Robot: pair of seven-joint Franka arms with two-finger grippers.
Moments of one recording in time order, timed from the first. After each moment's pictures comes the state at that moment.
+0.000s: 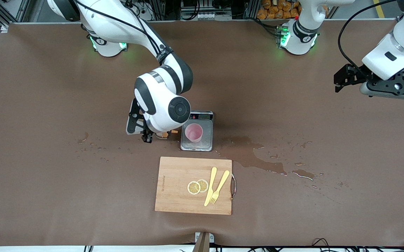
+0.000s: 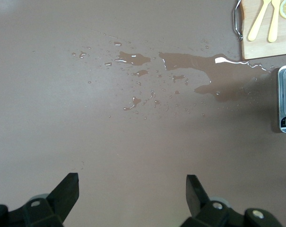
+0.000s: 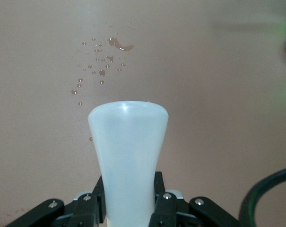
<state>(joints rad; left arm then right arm) -0.16 -0.02 -0.04 -1.59 0.04 1.58 0.00 0.67 0.74 -0.09 -1.14 -0.25 1.44 2.30</state>
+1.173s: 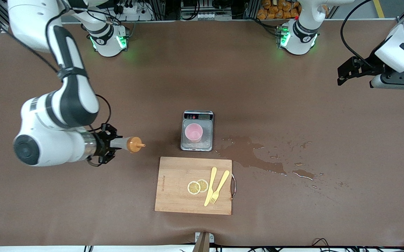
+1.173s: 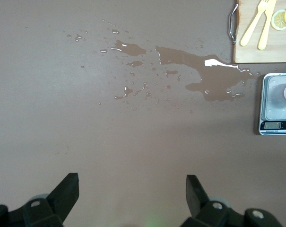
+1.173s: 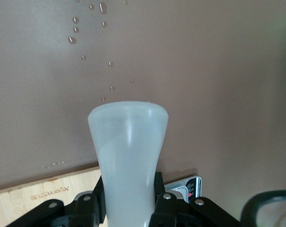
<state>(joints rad) -0.11 -0.05 -0.05 -1.59 -0.03 1.54 -0.08 0.23 0.66 -0.10 -1.16 0.36 1.53 1.81</state>
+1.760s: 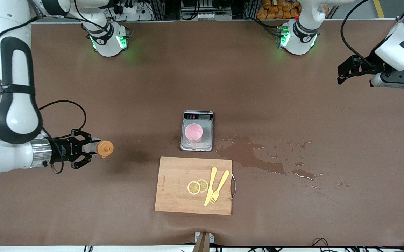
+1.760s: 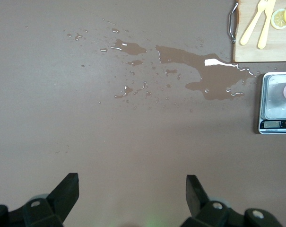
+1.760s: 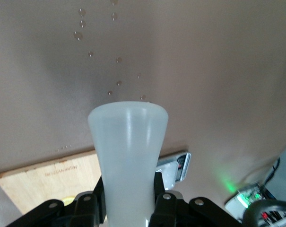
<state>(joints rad) -0.11 -0.06 -0.05 -1.59 -0.03 1.53 -0.08 0.02 0.64 -0.10 -1.28 0.63 1.53 1.50</state>
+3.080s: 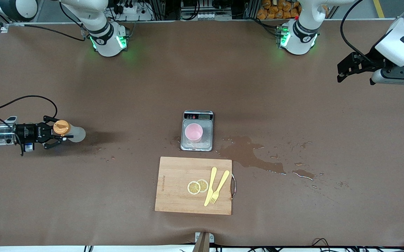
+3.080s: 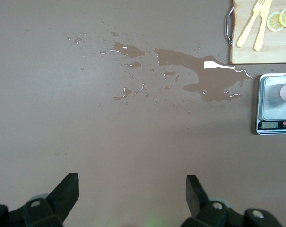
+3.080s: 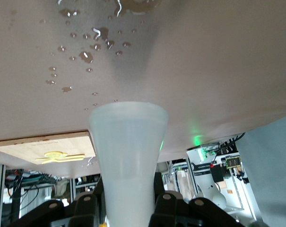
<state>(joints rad) -0.11 -0.07 -0.06 -1.59 -0.03 1.53 -0.09 -0.36 0.68 -0.10 -1.59 0.86 1.41 0.79</state>
